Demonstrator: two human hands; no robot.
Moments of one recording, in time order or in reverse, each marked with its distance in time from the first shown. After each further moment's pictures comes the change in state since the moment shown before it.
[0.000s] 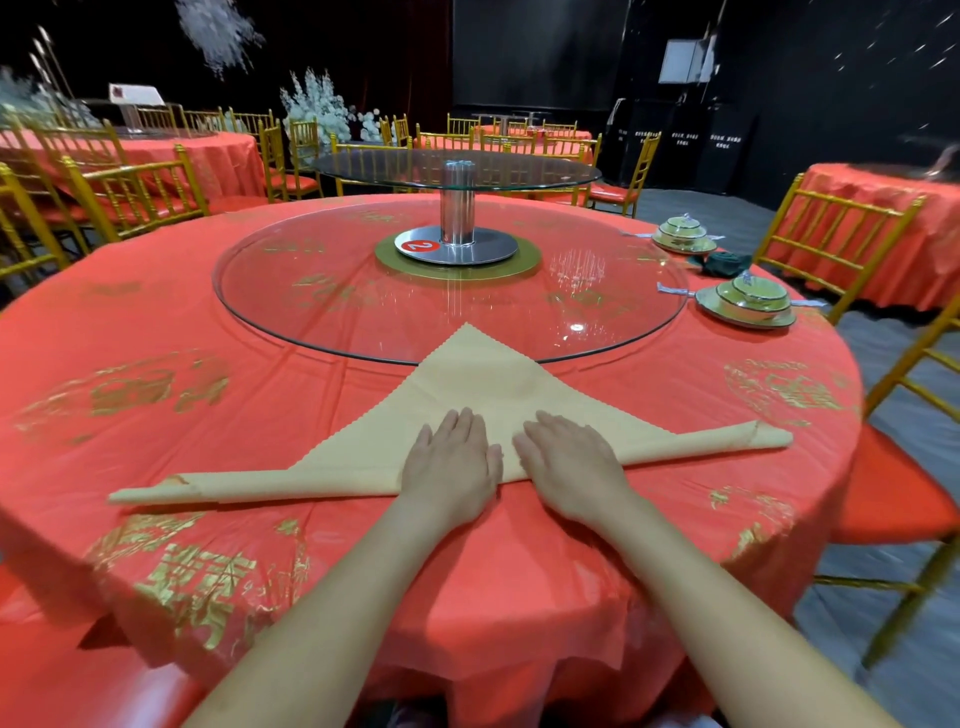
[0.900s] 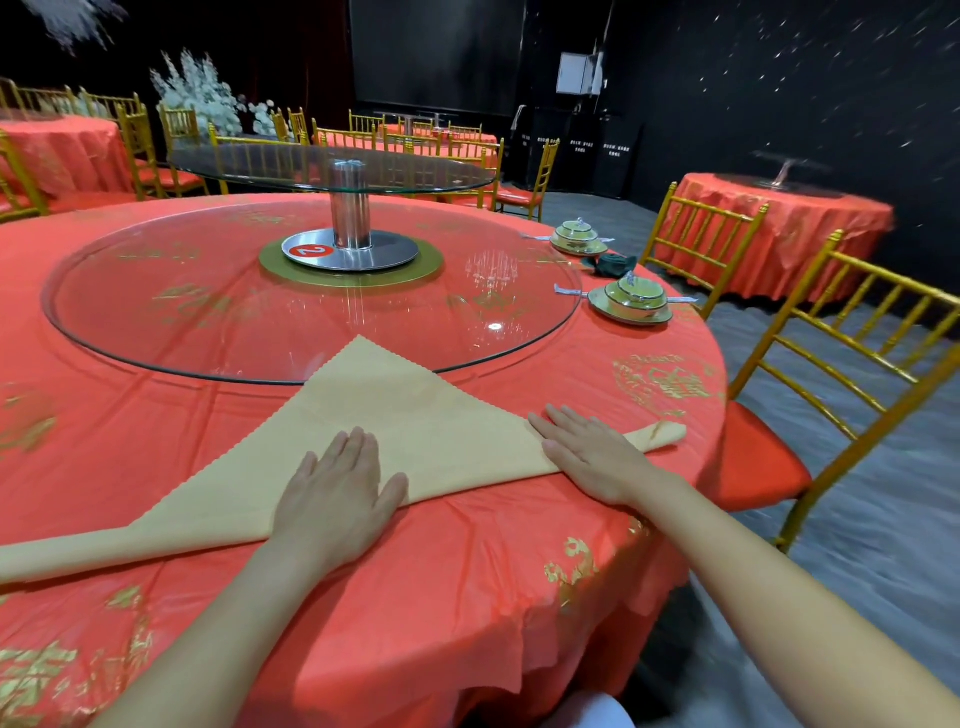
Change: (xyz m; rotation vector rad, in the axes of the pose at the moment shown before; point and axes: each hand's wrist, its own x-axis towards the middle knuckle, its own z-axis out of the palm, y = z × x) left_hand 0.000 -0.001 0.000 0.046 -0.021 0.008; right_hand -0.009 0.149 -0.030 -0.077 -0.201 0.001
